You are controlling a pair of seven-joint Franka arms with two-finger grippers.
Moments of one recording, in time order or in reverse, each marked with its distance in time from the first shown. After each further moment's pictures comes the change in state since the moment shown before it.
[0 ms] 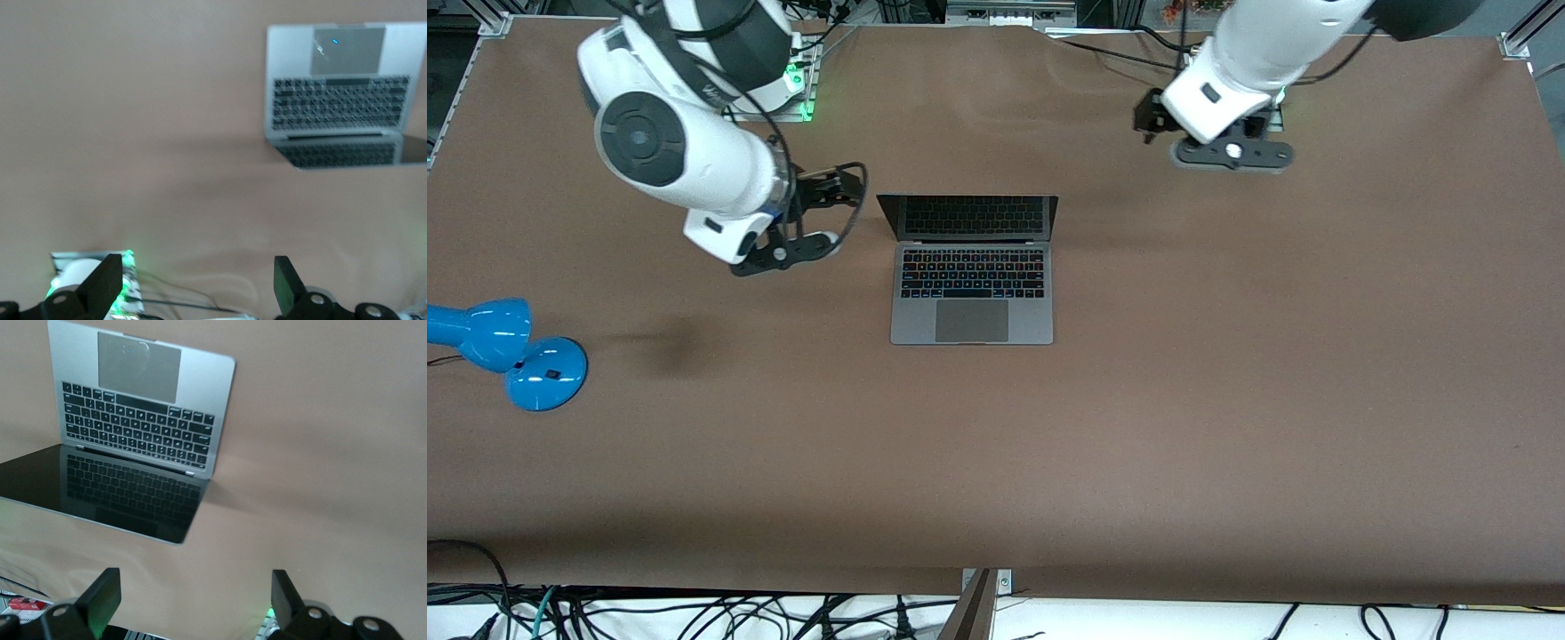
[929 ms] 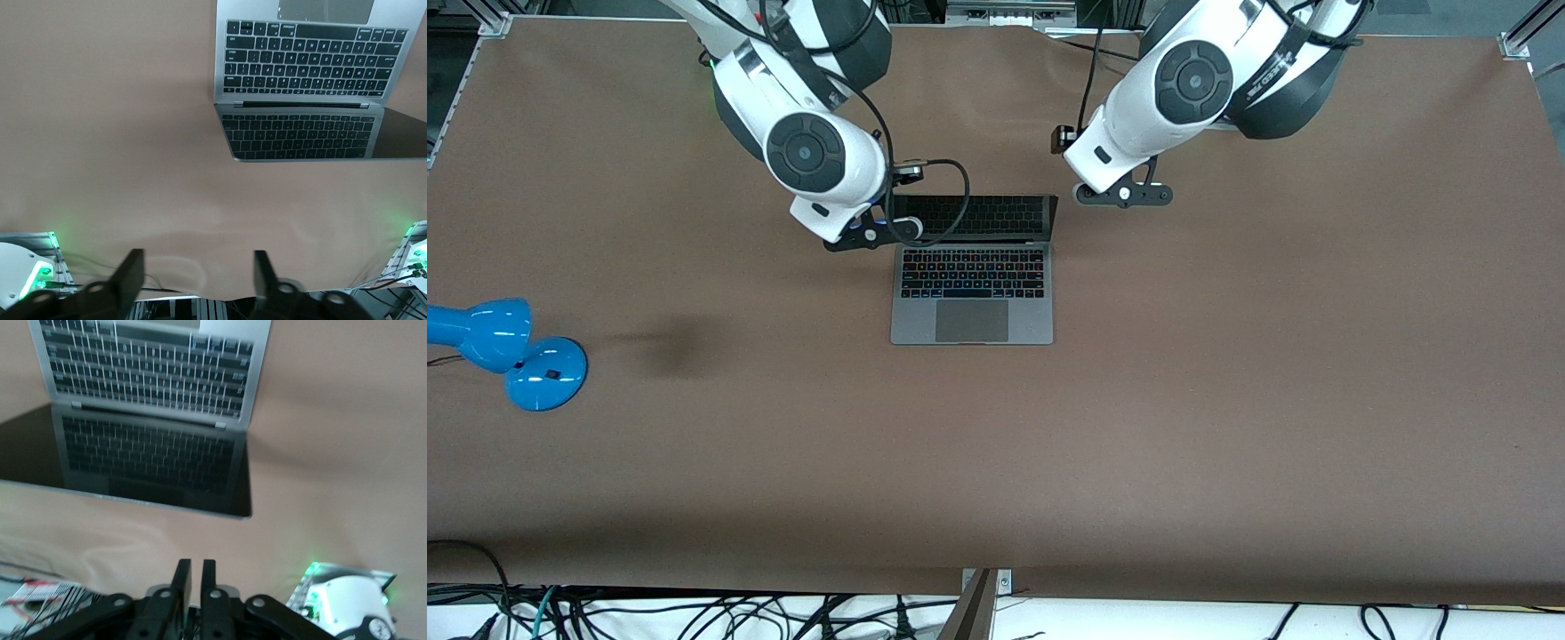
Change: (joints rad) left arm -0.007 0.182 -0.116 -0.074 -0.092 0.163 -0.131; right arm 0.130 0.081 0.000 -0.037 0.061 -0.036 0.195
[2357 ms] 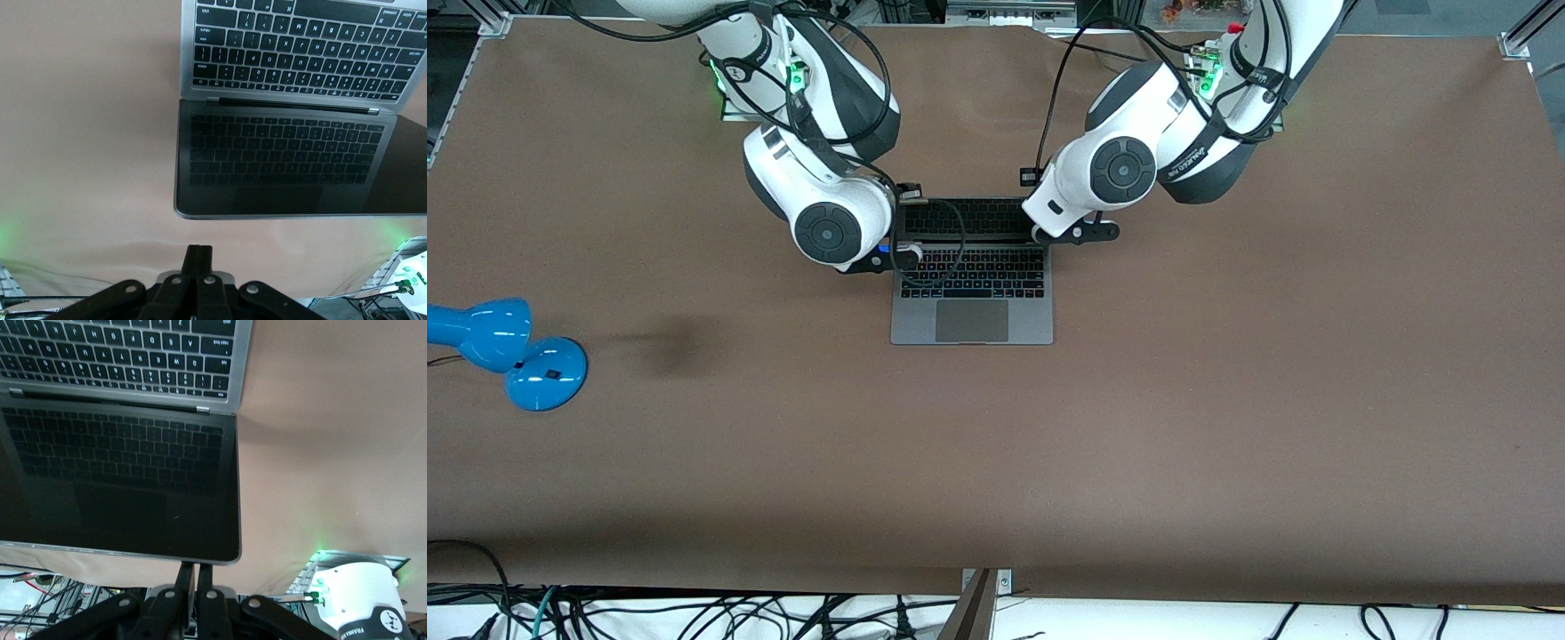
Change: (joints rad) left arm -0.064 0.206 -0.014 -0.002 0.000 0.157 -0.082; right arm -0.003 0.097 -0.027 -0.050 0.006 0.031 -0.001
